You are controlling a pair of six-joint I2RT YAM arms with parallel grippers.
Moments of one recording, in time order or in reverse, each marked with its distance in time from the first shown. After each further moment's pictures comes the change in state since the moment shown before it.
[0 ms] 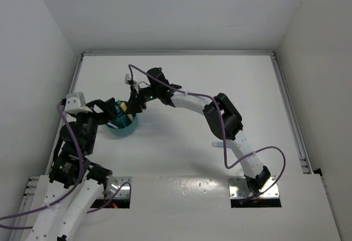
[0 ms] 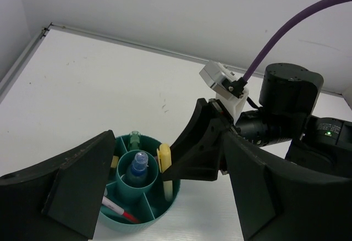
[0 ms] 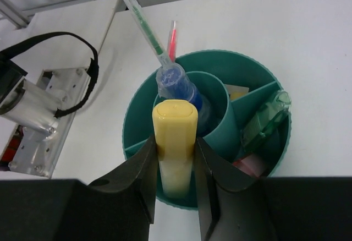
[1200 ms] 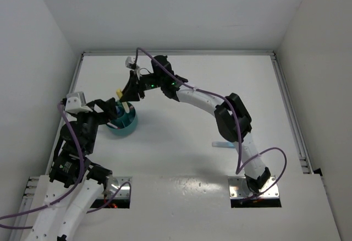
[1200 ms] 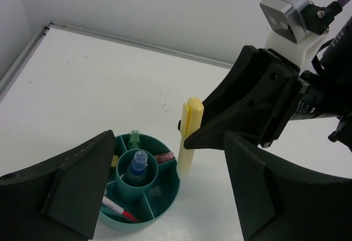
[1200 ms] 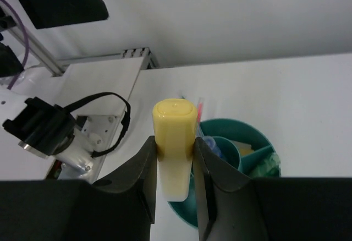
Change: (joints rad) left arm 0.000 0.006 0.000 0.000 0.000 0.000; right arm -0.011 -0.140 0.008 0.100 -0.006 0.159
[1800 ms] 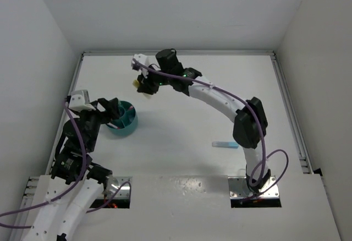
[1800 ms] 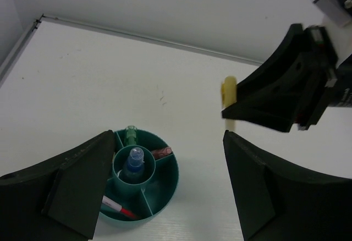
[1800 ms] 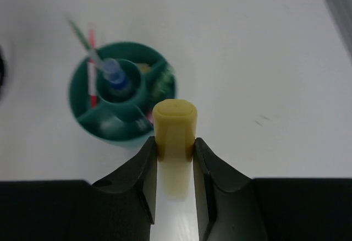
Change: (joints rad) left arm -0.002 0.041 0.000 0.000 0.037 0.005; right arm -0.023 -0.237 -0.016 -0.575 0.560 -0.500
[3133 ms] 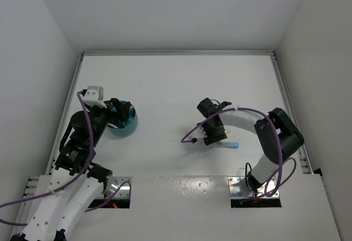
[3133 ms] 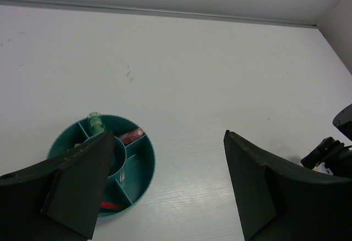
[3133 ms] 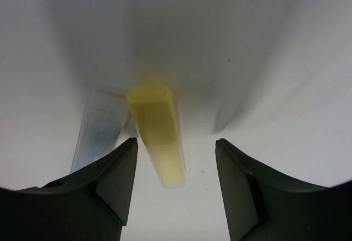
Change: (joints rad) left arm -0.005 0.088 0.000 -0.003 0.200 0.030; right arm -0.158 -0.330 -0.938 -0.393 0.390 -0.956
